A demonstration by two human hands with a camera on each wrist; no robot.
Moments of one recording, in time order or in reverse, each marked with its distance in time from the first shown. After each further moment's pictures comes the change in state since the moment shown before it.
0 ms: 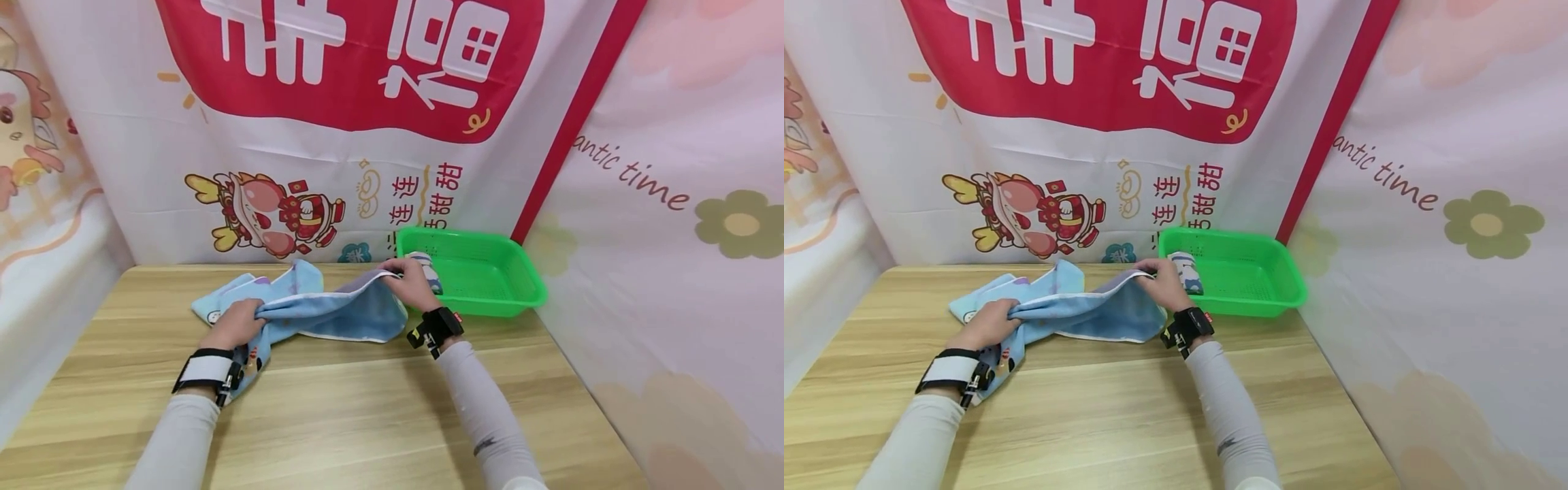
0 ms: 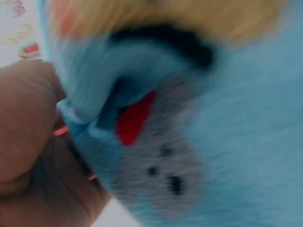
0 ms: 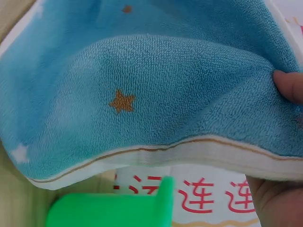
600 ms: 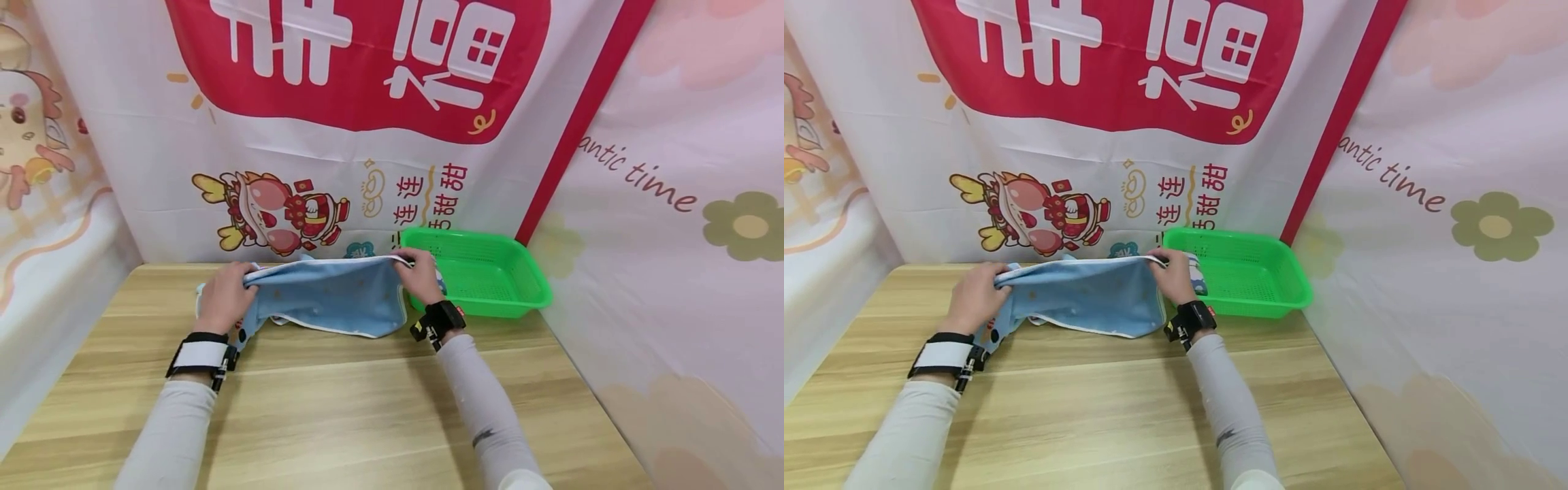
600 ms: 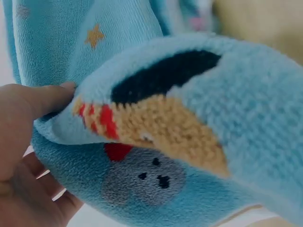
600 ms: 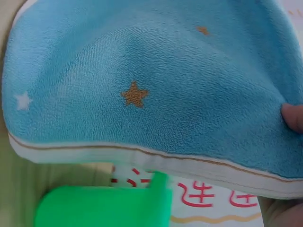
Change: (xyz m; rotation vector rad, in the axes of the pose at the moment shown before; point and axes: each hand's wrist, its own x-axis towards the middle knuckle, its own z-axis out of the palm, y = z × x) left_hand 0.003 0.017 -0.044 0.059 0.451 -0.004; right_hand 0.012 0.004 -0.004 0.008 0.198 0.021
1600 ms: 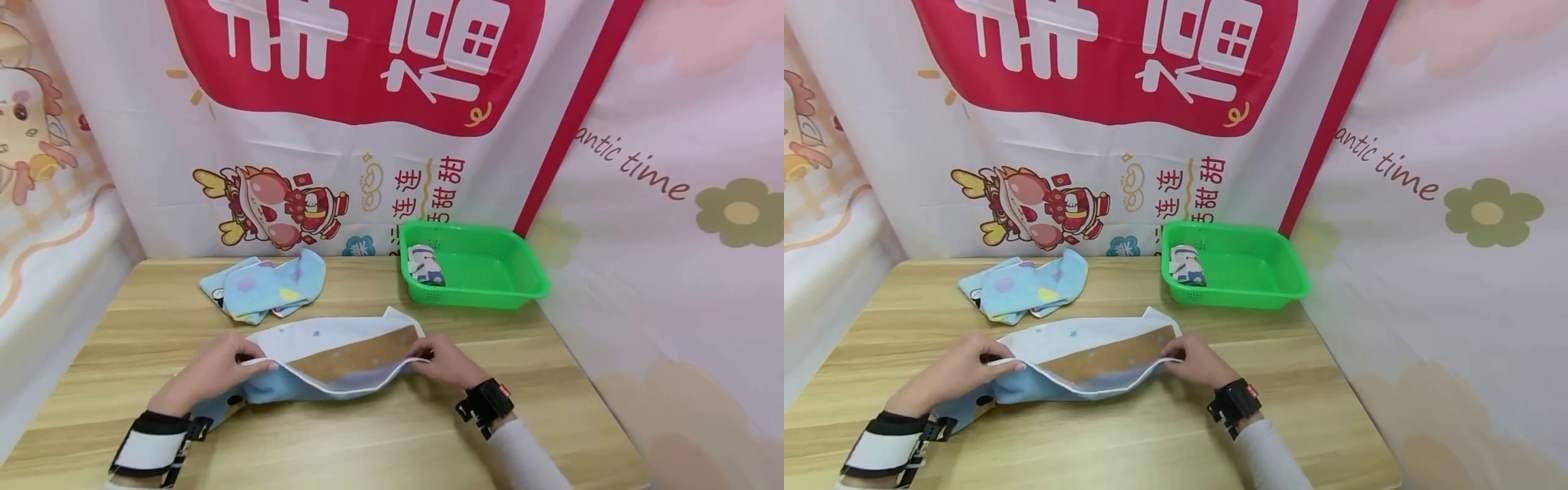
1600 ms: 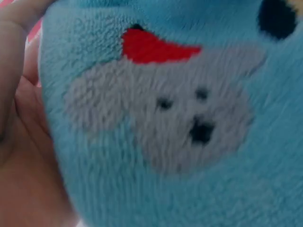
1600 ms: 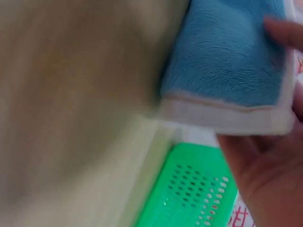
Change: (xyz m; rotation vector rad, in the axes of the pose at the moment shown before) left_hand -0.110 0.034 -0.035 -0.327 -0.530 0.151; right_hand -0.161 0.024 -0.040 -0.032 -0.576 0.052
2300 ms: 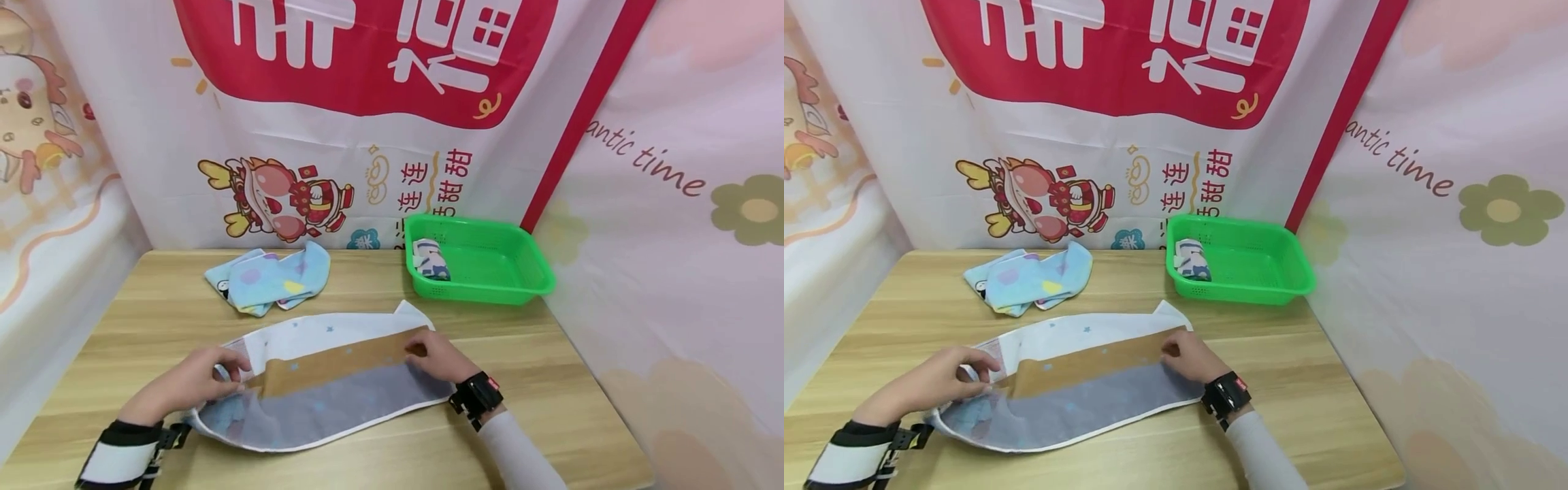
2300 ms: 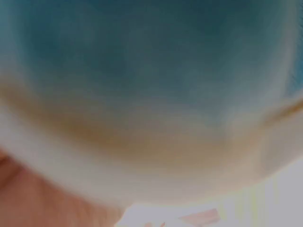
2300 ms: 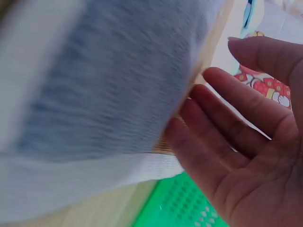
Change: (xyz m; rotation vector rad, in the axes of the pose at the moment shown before) left_hand -0.036 -0.018 -0.011 -0.077 -0.181 -0.139; right_hand 0.013 -0.001 0.020 -0.246 0.005 0.081
